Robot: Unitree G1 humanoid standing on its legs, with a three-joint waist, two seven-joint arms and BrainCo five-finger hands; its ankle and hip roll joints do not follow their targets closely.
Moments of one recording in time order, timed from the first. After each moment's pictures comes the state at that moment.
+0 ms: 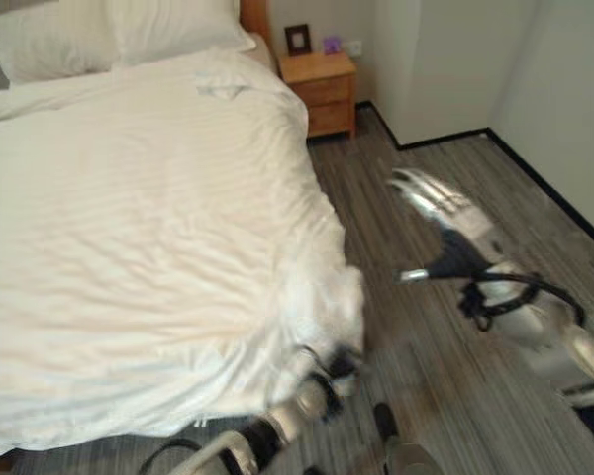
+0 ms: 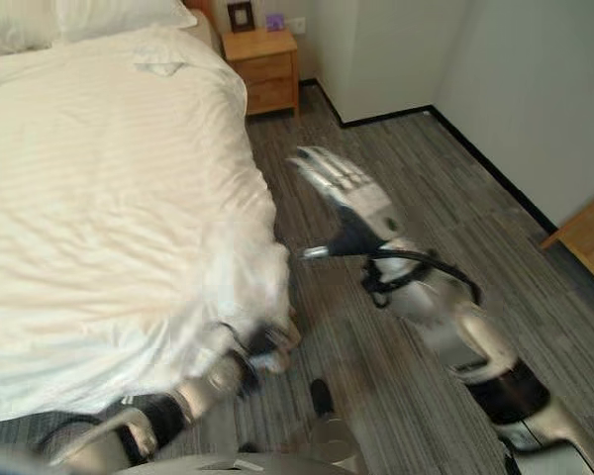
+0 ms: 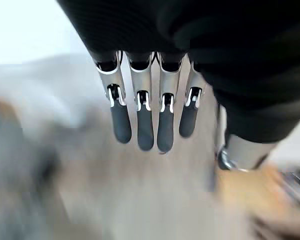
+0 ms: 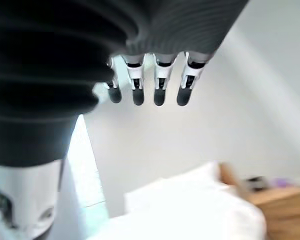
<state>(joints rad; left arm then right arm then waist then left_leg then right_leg) -0.28 0.03 -1.00 0.74 -0.15 -0.03 0.02 -0.37 -0.72 0.39 -0.33 -0.47 -0.11 -0.18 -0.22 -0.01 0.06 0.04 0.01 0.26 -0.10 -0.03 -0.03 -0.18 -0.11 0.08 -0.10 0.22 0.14</state>
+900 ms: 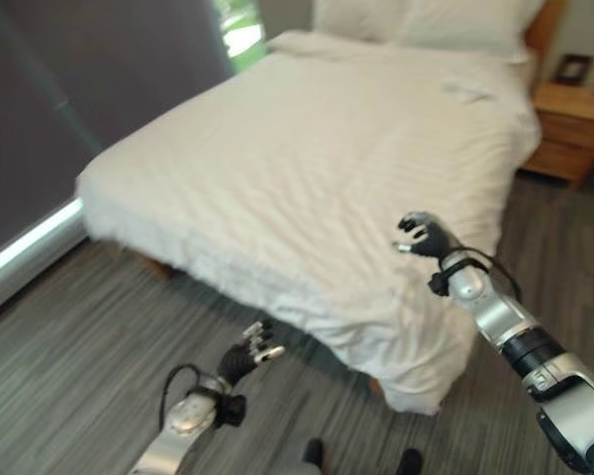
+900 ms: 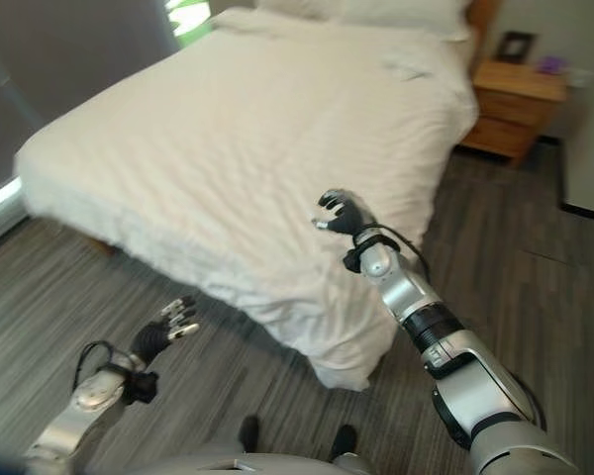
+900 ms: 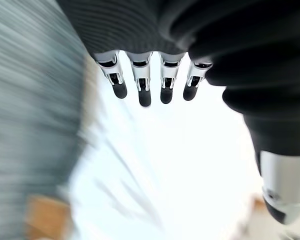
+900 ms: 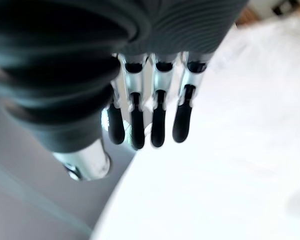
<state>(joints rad) 0.26 0.59 -0.23 0.22 -0.42 -0.08 -0.09 -0.53 -0.41 0.29 0.53 0.11 -0.04 -0.19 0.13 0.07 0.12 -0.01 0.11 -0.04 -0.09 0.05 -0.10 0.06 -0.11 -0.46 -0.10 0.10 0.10</state>
